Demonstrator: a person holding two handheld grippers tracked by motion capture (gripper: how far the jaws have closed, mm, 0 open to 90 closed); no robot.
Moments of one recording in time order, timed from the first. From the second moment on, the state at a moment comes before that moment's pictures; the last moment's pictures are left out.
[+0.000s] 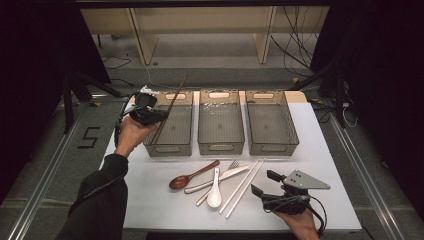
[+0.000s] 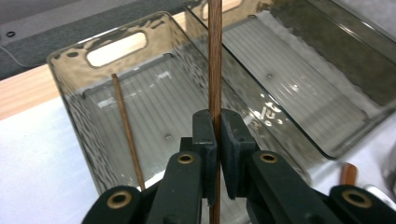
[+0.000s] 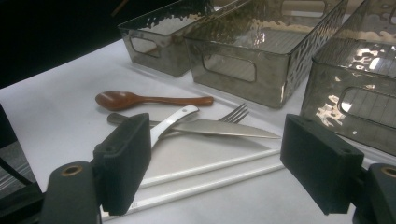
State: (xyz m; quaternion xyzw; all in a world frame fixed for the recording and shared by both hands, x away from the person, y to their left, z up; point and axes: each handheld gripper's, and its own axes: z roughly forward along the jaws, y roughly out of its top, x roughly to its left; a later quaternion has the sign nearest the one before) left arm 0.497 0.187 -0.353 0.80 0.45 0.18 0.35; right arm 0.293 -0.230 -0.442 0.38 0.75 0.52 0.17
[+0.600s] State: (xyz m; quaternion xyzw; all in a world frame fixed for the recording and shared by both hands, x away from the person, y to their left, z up) left arm 0.523 0.181 -0.358 0.79 0.46 0.20 0.34; right arm 0.293 -0.229 -0.443 0.38 0.75 0.52 0.17
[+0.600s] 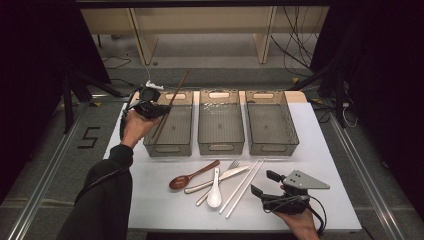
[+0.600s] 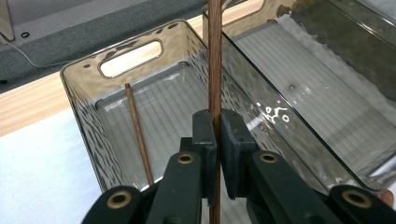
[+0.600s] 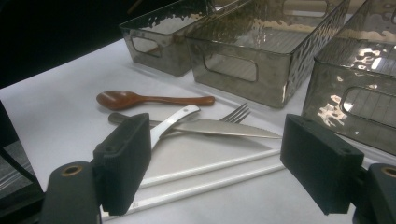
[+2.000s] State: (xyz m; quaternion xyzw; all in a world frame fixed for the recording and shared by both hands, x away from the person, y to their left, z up) left arm 0.523 0.184 -0.392 0.78 0.51 0.16 0.33; right arm 0.293 -0.229 -0.443 0.37 0.75 0.52 0.17
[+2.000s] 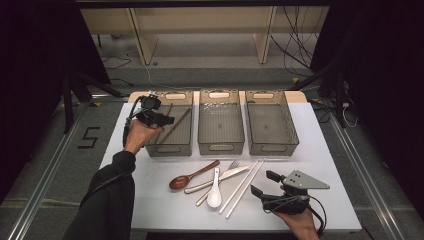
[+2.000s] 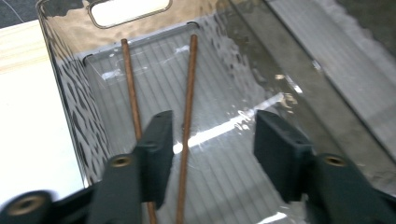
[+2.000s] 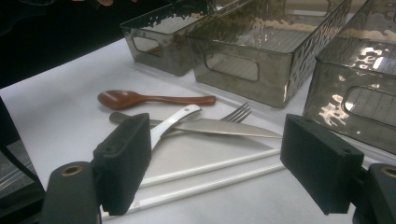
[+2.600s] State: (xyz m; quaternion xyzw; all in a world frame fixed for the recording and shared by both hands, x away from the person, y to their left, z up) left arm 0.427 0.186 -0.386 0.76 0.47 0.14 0.42; right arm 0.299 -0.229 -0.434 0.33 0.79 0.49 0.15
